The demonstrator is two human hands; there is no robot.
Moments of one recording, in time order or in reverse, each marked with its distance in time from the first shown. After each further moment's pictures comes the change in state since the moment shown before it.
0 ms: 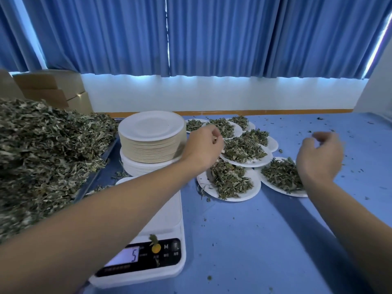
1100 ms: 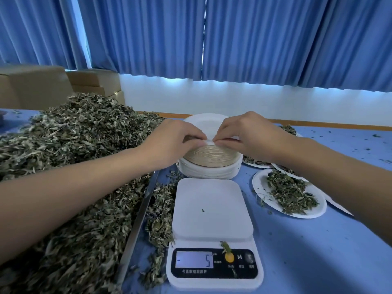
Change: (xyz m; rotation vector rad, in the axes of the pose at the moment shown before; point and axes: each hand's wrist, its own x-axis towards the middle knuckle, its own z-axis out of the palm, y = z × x) left_hand -0.035 -0.106 -0.177 0.239 -0.029 0.300; right_hand -0.117 -0.188 0.084 -0.221 -0.974 -1.361
